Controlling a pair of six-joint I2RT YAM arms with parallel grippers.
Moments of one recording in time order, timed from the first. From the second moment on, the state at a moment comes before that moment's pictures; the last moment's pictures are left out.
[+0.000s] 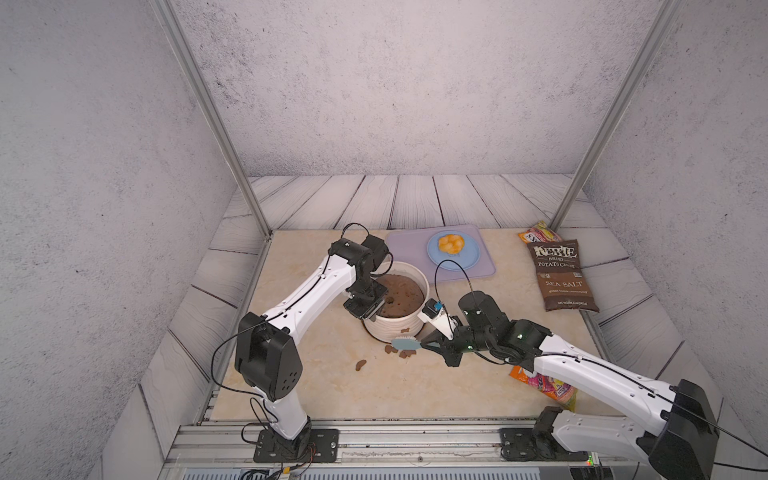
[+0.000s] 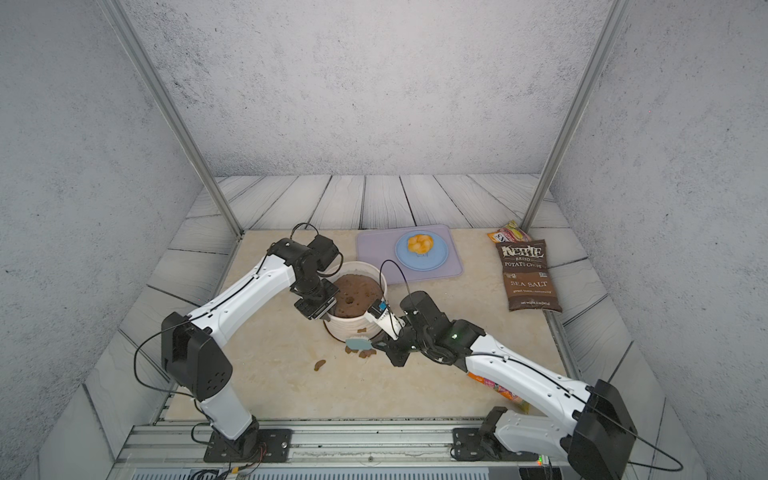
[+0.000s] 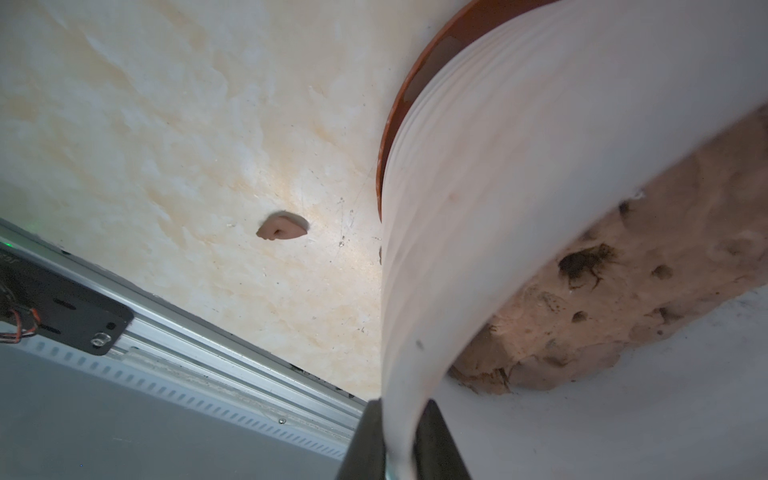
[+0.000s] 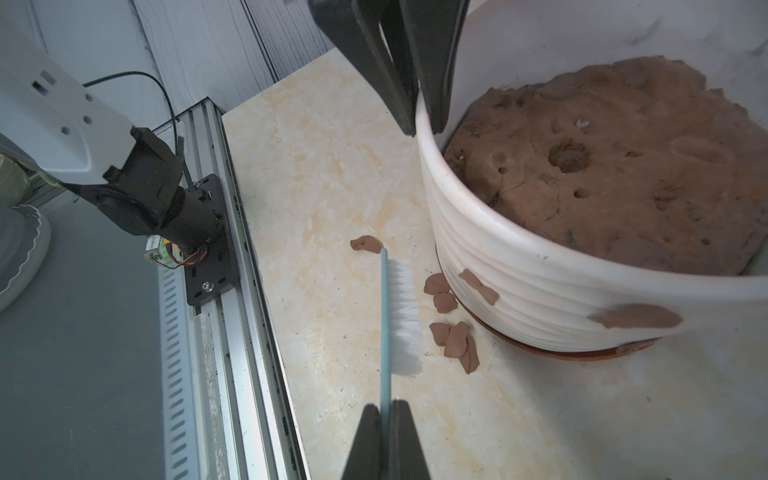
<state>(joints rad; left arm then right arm) -0.56 1.74 1.64 -1.39 0.18 -1.36 0.83 1.15 0.86 -0.42 -0.42 -0.04</state>
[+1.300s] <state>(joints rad) -0.51 1.85 1.79 -1.43 0.16 -0.91 0.83 1.35 0.91 -0.24 -0.36 -0.11</state>
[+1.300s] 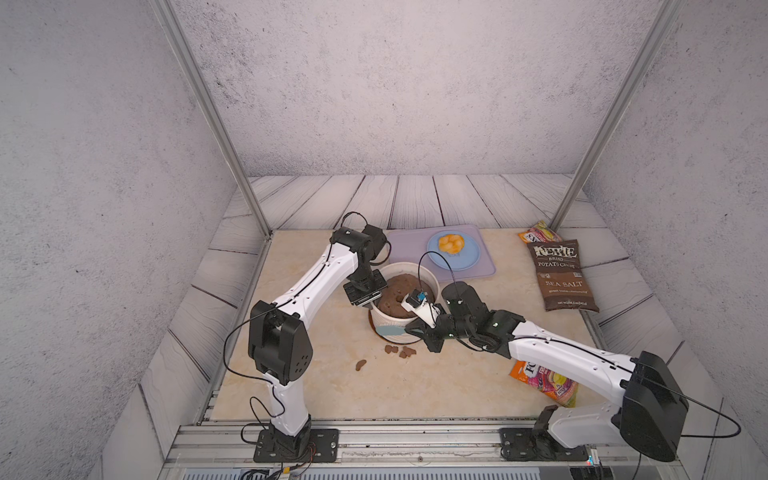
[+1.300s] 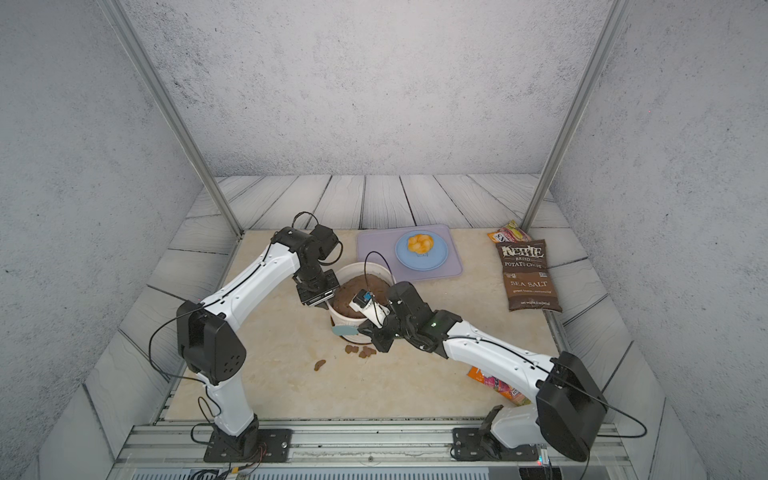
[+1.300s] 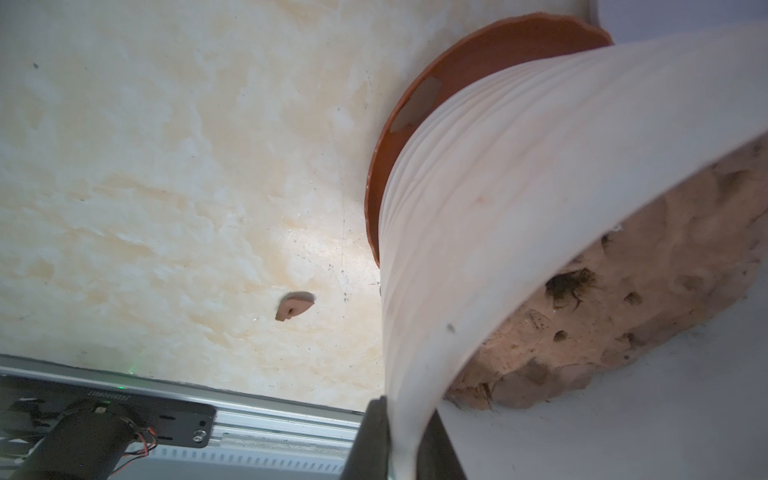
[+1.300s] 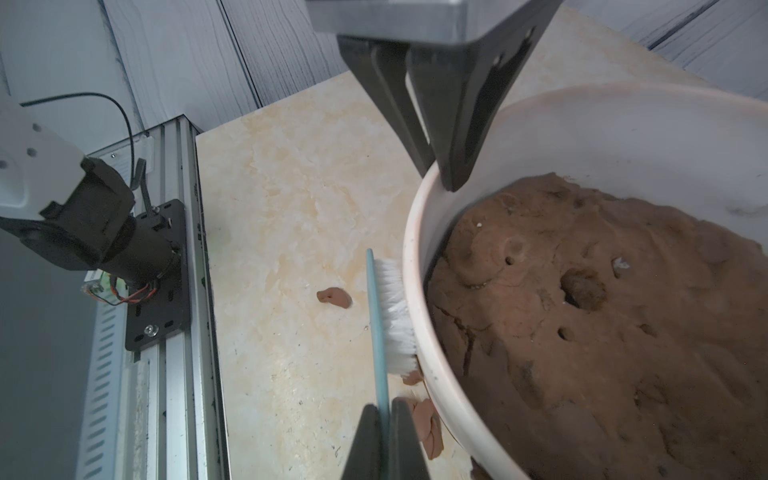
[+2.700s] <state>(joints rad) -0.48 1.89 1.83 -1.44 0.15 -0.66 0.91 1.23 0.79 -0.25 -0.33 0.01</state>
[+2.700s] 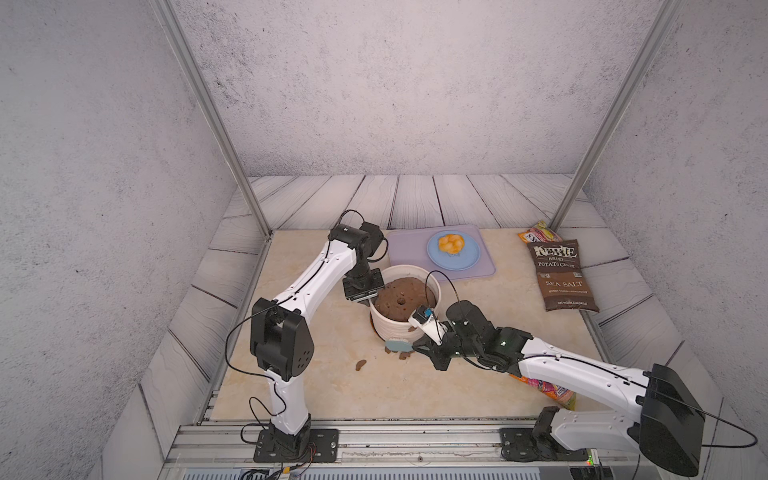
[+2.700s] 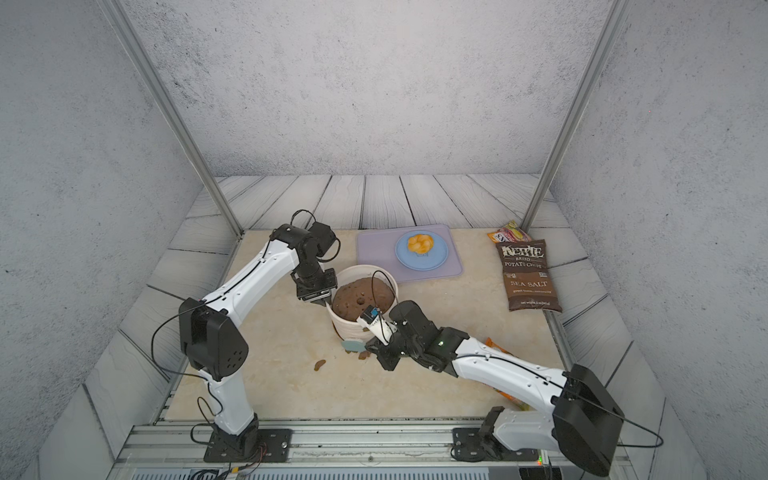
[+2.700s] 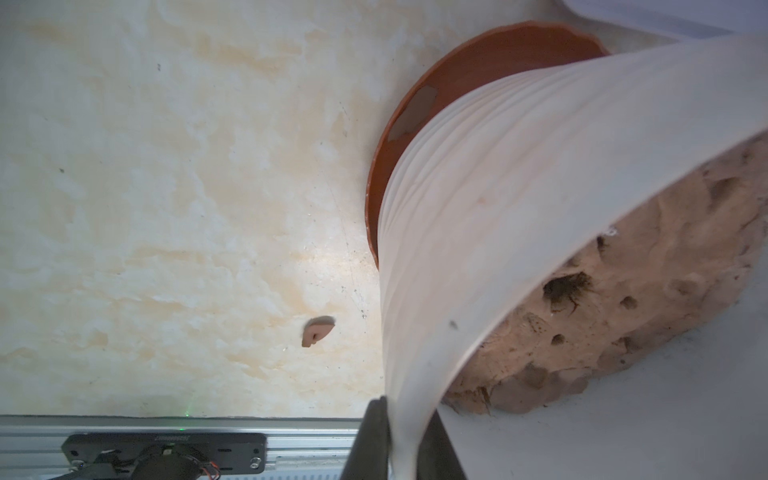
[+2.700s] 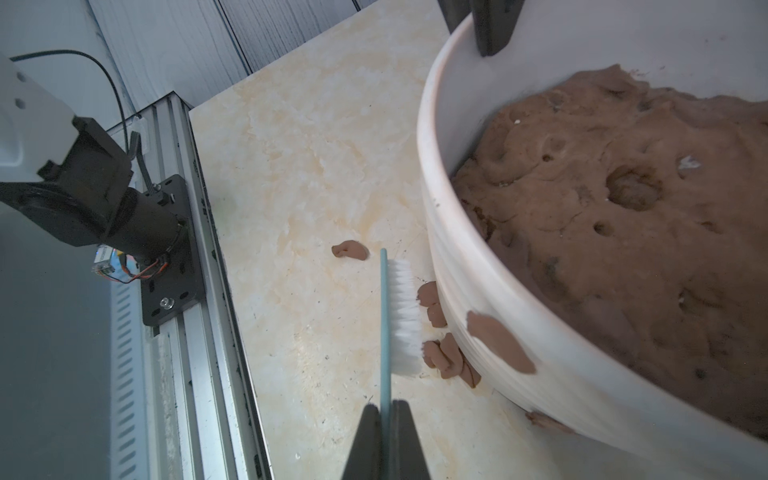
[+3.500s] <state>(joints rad) -0.47 1.92 1.87 -1.45 0.12 -0.46 0.79 1.25 0.98 -0.42 -0.45 -0.14</state>
